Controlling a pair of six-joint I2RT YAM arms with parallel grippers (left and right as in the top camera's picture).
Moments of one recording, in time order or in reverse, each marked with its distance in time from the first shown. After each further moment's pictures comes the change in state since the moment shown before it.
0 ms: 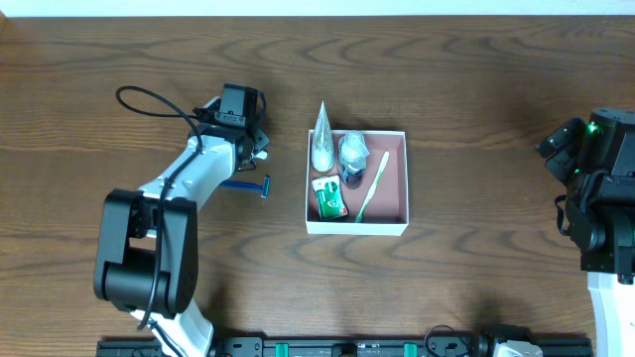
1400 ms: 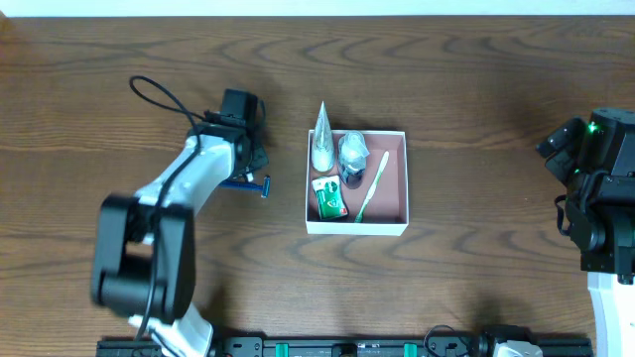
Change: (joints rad) left arm 0.000 -0.067 0.008 -0.198 0.024 0.318; right arm 0.000 0.000 0.000 0.000 0.000 0.000
